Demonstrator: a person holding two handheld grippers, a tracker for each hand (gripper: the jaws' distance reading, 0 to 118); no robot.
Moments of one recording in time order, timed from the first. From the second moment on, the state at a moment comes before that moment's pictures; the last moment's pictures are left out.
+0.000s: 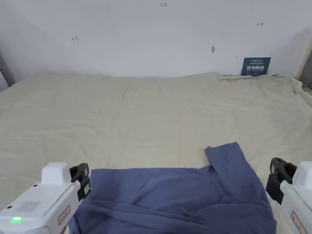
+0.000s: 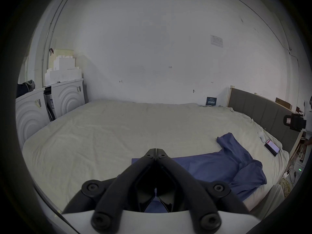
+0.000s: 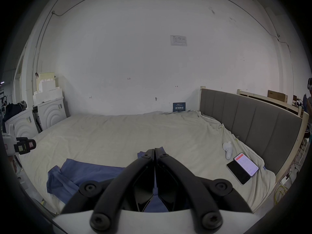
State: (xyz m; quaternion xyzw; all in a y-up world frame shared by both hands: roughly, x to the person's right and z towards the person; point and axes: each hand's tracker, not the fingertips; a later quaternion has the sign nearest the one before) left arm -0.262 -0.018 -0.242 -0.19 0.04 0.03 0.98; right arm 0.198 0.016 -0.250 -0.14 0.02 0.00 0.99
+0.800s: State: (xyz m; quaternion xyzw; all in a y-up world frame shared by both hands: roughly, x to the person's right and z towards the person) left arm -0.344 -0.123 -0.461 -0.43 0.07 0.08 0.90; right arm 0.195 -0.024 -0.324 -0.21 0.01 0.00 0.98
